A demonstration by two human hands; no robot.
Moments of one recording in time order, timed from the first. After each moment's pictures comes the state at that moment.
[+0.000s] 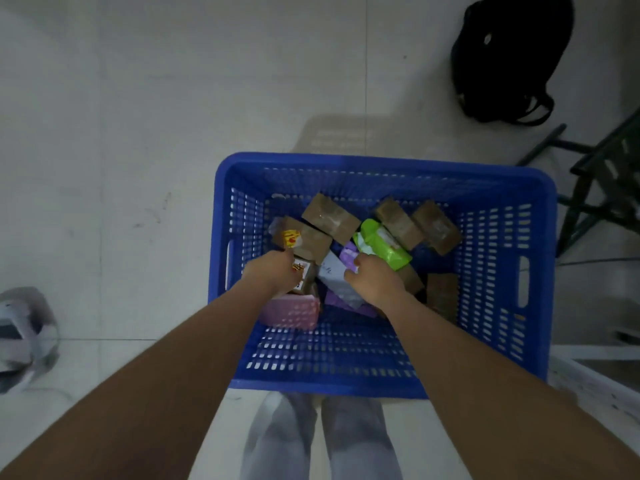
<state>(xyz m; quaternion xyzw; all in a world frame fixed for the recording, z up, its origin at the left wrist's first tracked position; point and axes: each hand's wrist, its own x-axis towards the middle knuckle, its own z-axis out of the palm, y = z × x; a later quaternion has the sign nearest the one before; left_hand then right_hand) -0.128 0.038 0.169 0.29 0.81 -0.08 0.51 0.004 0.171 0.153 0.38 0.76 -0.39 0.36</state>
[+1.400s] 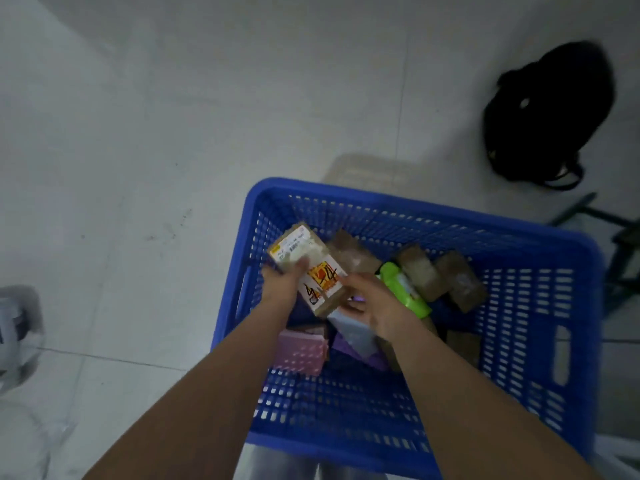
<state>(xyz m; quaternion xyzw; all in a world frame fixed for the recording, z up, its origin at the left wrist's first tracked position) -0.137 0.034 0.127 -0.30 0.71 0.51 0.38 -0.048 0.156 0.127 0.53 0.39 -0.73 0.21</state>
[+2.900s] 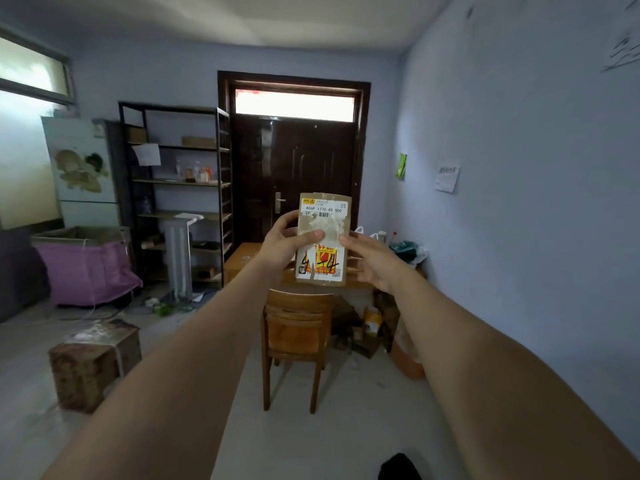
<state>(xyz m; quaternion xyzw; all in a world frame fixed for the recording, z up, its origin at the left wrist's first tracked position) -0.207 0.114 1.095 0.35 0.58 0.71 0.19 -0.097 0.263 1.089 0.12 0.70 -0.68 -0.20</state>
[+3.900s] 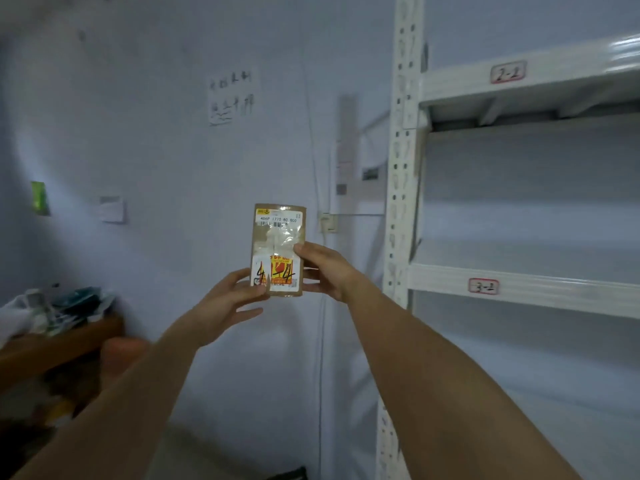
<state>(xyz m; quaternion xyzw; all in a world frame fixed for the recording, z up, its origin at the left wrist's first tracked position) 0.052 0.256 1.086 0.63 0.33 0.45 0.53 0.265 0.243 1.128 0.41 0.59 -0.46 -0.52</state>
